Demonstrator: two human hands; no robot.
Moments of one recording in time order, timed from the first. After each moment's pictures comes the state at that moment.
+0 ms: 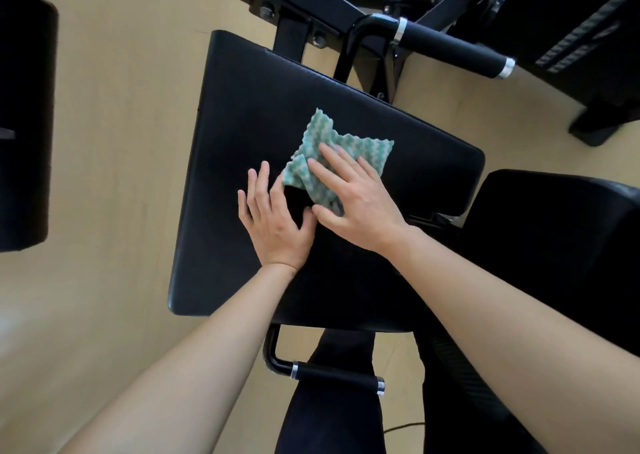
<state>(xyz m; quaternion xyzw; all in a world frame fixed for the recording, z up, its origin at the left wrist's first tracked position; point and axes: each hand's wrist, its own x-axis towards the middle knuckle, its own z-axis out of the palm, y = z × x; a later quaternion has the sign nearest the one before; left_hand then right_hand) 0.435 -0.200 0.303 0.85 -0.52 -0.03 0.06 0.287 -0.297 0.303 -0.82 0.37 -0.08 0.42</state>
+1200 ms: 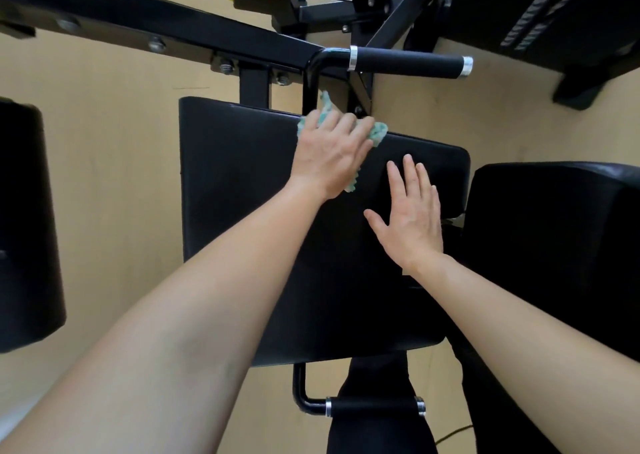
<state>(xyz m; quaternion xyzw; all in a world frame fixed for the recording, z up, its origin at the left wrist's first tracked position) 0.407 -0.386 0.286 0.54 -0.83 -0.01 -0.15 0.245 -0.290 0.287 -0.64 0.67 0.03 0.37</state>
